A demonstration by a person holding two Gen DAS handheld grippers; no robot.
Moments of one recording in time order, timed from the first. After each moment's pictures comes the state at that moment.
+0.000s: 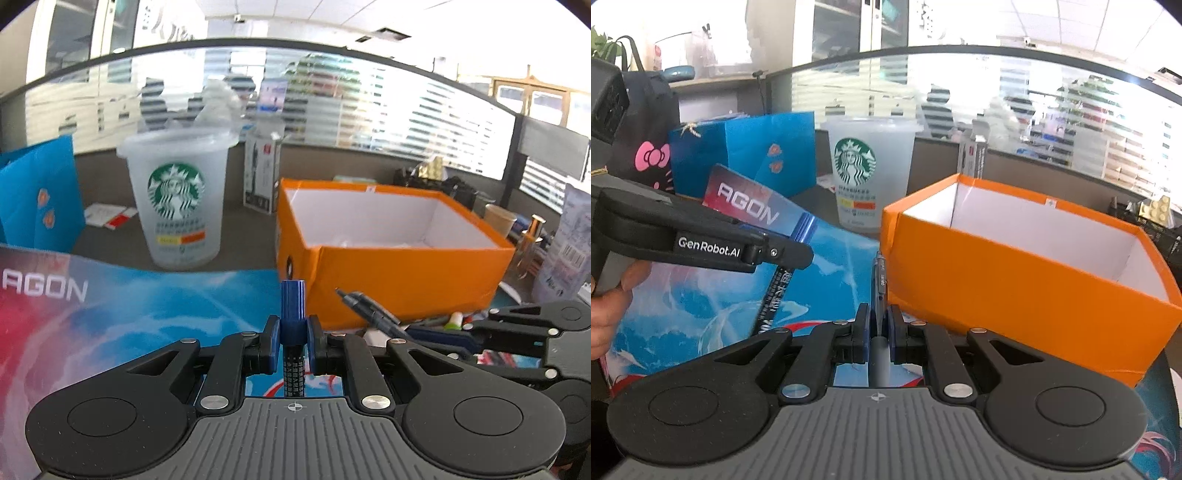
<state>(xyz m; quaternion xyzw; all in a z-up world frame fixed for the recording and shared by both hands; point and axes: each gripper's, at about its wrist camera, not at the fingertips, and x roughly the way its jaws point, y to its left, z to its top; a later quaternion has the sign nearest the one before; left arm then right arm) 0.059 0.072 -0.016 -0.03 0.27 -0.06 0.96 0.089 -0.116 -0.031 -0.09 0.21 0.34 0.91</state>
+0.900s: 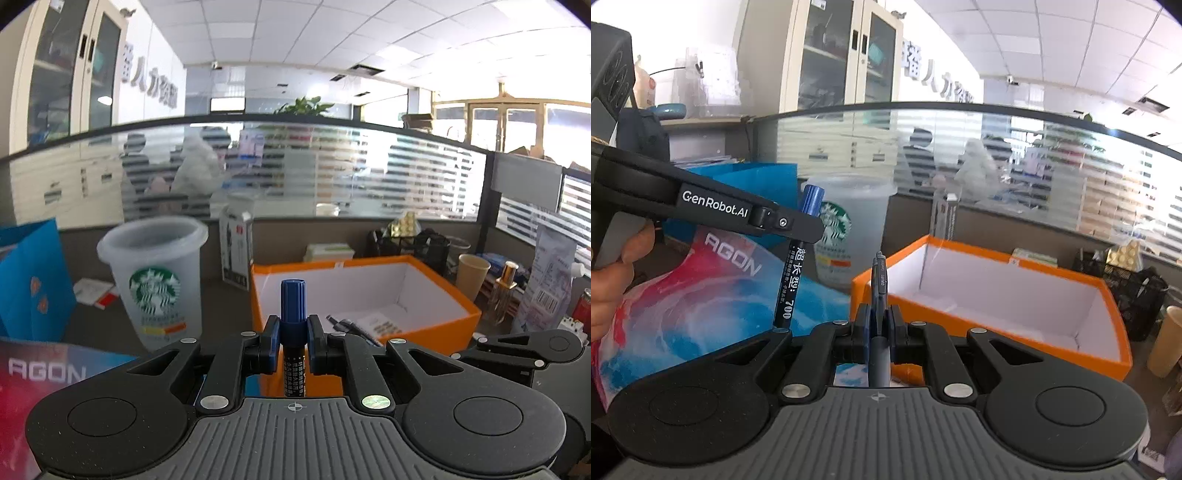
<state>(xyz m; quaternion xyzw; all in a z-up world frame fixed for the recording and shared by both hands) 0.061 0.044 0.052 0.00 0.20 -0.08 0.98 0.082 -0.138 0.013 -0.08 0.14 0.31 0.93</state>
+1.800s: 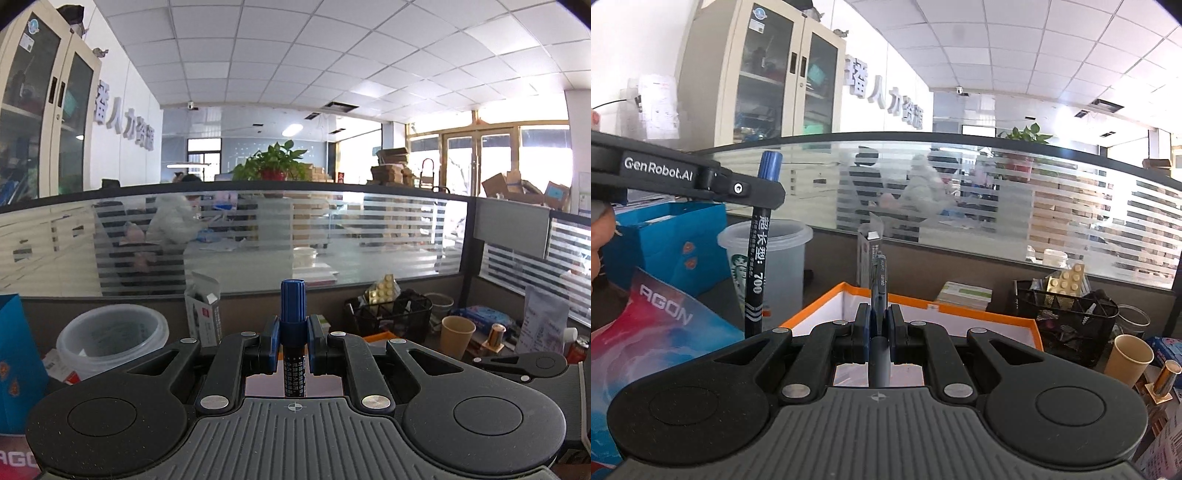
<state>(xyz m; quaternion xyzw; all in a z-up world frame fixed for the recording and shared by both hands) 0.116 0.020 0.108 0.01 0.13 -0.12 0.98 0.144 -0.179 0.055 -0.05 0.13 0.24 0.96</state>
